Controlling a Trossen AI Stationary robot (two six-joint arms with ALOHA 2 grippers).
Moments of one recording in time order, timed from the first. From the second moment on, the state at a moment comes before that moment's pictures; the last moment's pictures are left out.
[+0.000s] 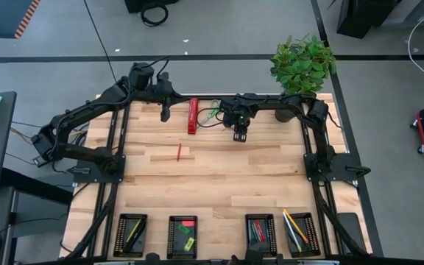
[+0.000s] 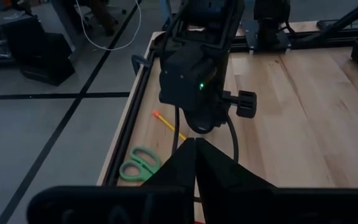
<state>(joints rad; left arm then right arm) 0.75 1.28 1.04 -0.25 0.52 0.43 -0.49 2.05 1.42 -0.86 0.07 -0.28</state>
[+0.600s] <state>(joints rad) 0.75 1.28 1.04 -0.25 0.52 0.44 -0.45 2.00 1.45 -0.92 0.07 -0.24</state>
